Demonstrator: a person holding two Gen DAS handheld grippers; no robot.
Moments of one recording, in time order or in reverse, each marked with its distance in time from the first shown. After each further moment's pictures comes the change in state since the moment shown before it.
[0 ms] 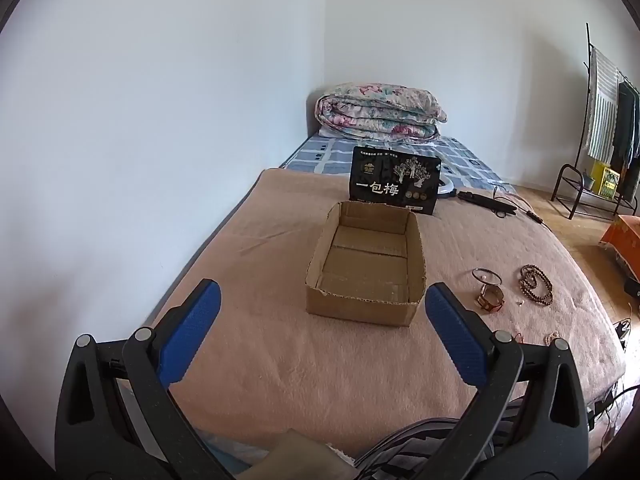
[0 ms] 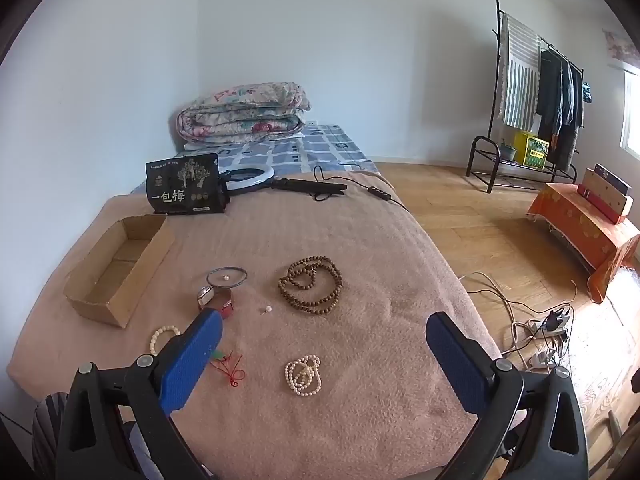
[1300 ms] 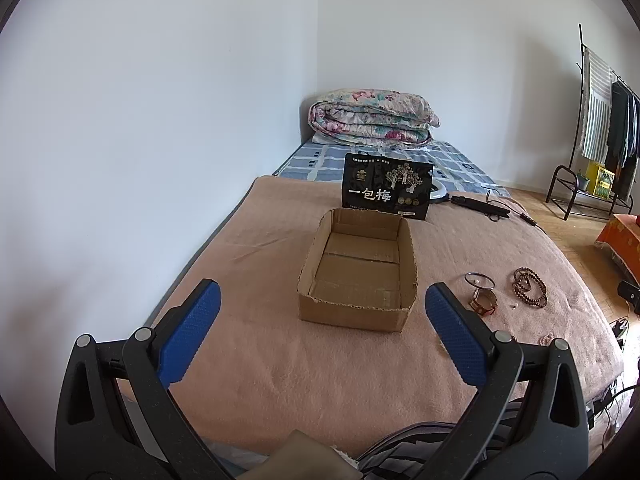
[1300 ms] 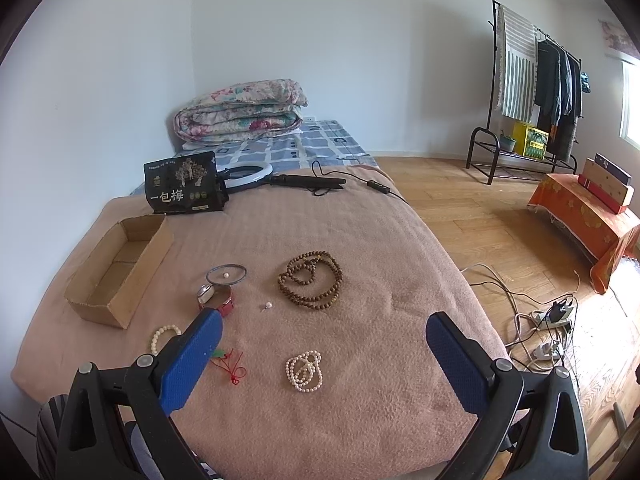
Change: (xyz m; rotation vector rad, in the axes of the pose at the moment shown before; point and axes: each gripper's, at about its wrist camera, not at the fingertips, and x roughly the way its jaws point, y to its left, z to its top) left arm -0.009 -0.016 0.009 0.005 -0.012 -0.001; right arm 0.002 -0.007 -0.003 0.029 0.015 0.014
